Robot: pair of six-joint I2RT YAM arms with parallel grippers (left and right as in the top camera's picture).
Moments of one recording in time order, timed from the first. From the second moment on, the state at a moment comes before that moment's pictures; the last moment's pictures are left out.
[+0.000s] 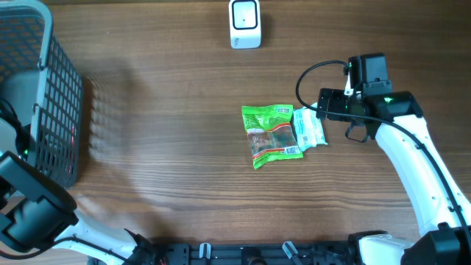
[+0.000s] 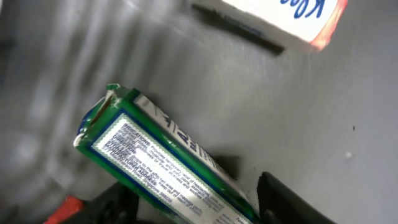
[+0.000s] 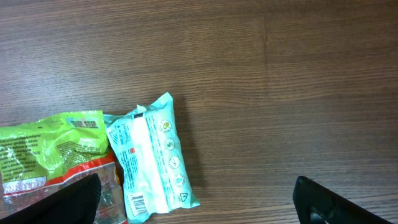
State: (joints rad) left arm 0.76 1.90 1.36 -0.91 -0.11 -1.32; right arm 0.13 1.44 1.12 -0.80 0.10 0.22
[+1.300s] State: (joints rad) left arm 0.76 1.74 1.65 -0.99 -0.14 -1.03; right arm 0.13 1.44 1.12 -0.80 0.10 0.22
